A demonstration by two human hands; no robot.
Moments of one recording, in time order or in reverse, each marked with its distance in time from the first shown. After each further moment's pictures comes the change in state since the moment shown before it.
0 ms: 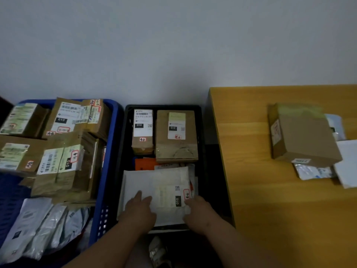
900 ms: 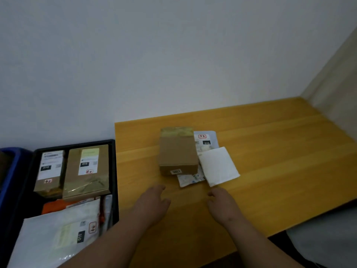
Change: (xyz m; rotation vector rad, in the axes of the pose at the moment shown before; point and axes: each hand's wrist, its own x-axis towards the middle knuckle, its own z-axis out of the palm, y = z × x) left_hand -0.099 0.357 0.028 -0.080 0.152 0.415; right_hand -0.169 0.273 -0.195 0.115 0.611 0.214
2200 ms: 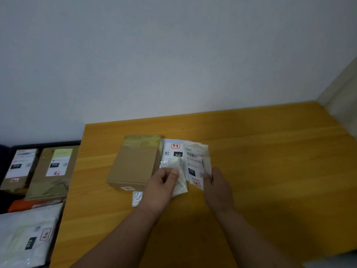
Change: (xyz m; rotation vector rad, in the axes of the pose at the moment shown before) left_hand 0.077 0.203 0.051 -0.784 0.313 -0.037; right_hand 0.119 0.087 -0.111 0.425 0.251 -0.207
